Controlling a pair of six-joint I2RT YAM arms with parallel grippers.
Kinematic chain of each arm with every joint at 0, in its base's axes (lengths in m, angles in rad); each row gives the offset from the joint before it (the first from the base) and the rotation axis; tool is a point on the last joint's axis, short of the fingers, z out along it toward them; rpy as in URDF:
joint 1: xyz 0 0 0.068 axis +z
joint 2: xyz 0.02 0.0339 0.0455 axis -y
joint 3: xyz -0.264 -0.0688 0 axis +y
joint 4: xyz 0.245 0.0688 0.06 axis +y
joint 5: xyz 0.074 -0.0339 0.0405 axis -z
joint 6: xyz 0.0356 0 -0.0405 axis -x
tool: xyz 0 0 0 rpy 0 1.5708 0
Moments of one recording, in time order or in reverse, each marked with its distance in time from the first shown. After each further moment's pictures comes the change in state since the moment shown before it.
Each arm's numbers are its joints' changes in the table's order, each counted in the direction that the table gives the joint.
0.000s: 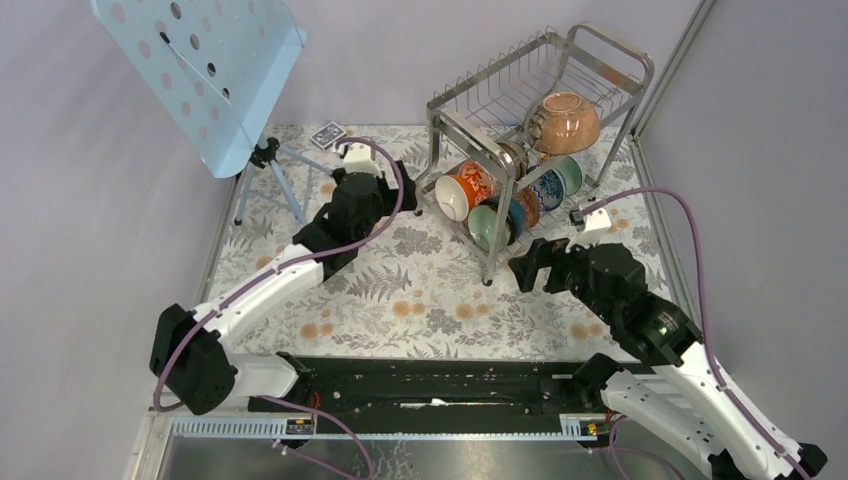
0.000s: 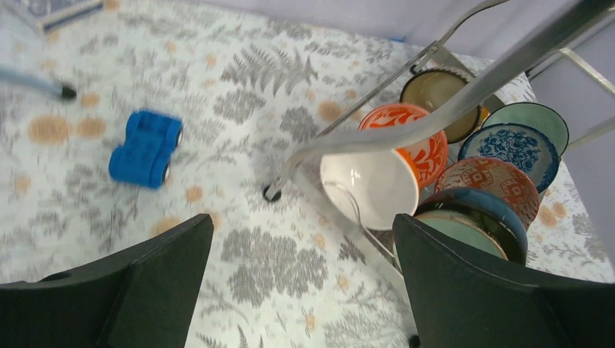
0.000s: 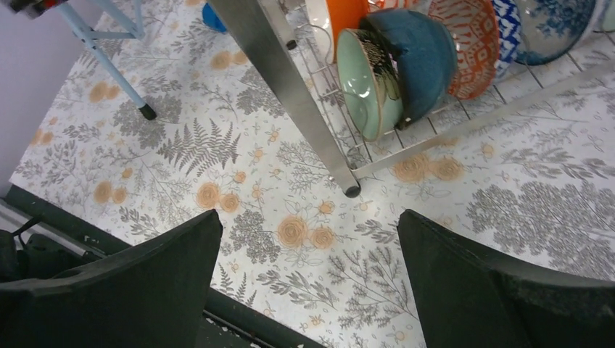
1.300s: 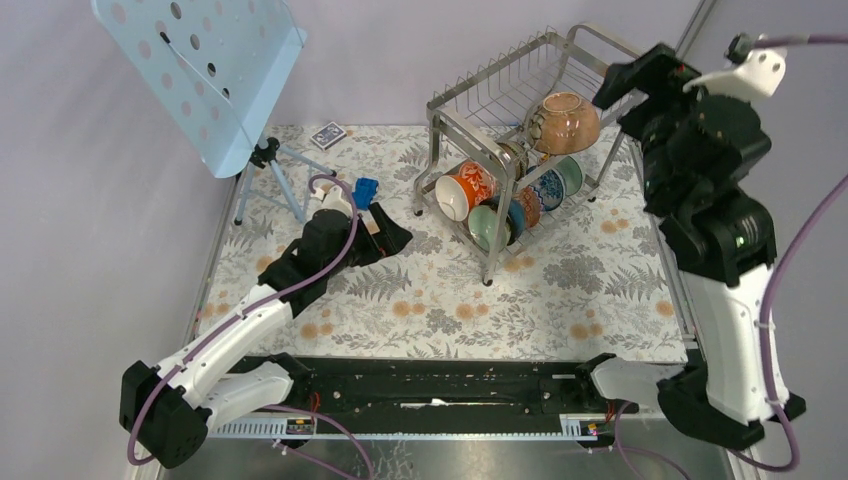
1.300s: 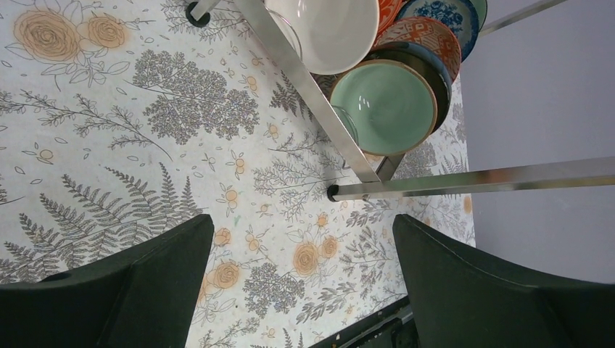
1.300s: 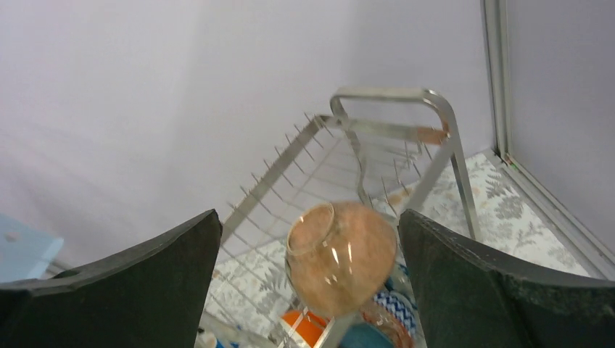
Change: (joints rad) left arm 0.053 0.324 0.256 0.263 0.371 0.422; right arm -0.186 -0.558 -1.094 0.088 0.519 0.002
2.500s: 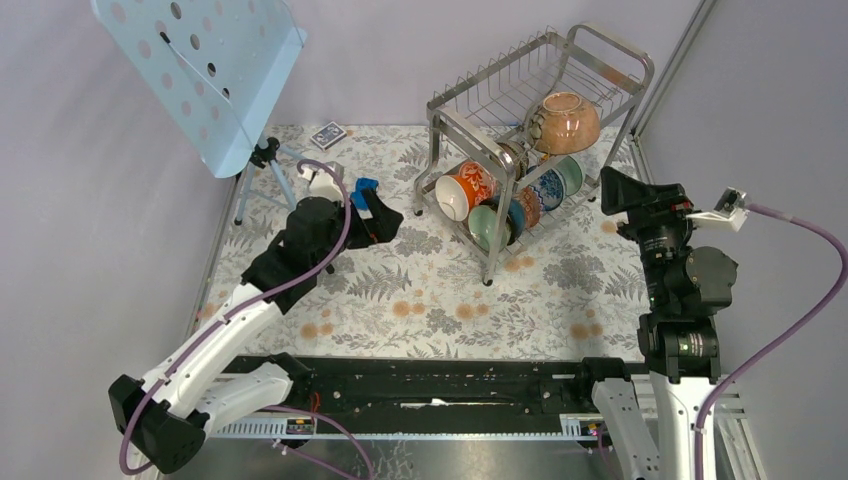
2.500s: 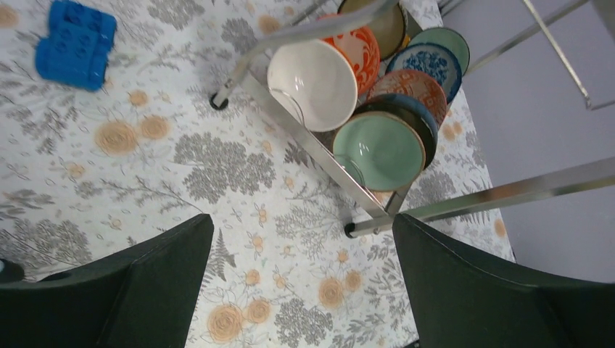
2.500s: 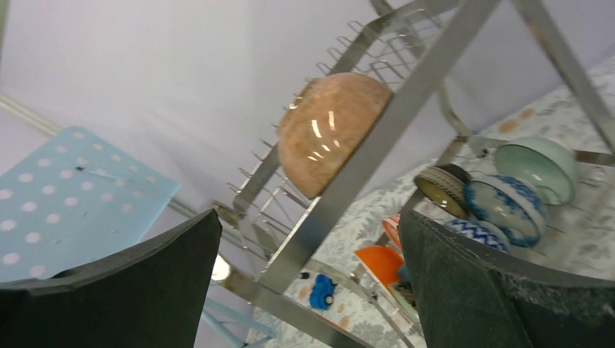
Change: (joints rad) left arm 0.000 0.032 -0.126 0.066 -0.074 -0.179; right arm -0.503 0.621 0.979 -0.491 -0.745 -0.476
